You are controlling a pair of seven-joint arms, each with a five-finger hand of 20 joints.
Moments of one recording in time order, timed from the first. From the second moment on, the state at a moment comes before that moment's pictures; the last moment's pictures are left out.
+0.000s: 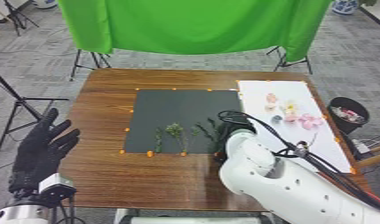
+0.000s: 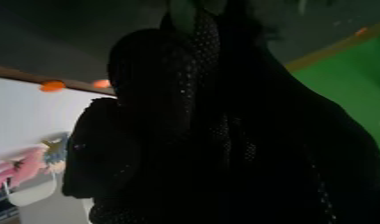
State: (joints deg) left arm 145.1 -44.3 -100.4 -132.4 23.8 26.0 32.4; right arm -61.3 -54.7 29.6 -108.6 -108.0 10.6 71.5
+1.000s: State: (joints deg) left arm 147.8 -42.1 -100.8 -133.1 20.9 26.8 35.9; right arm -66.1 -52.0 34.5 -114.8 -107.2 5.5 70.7
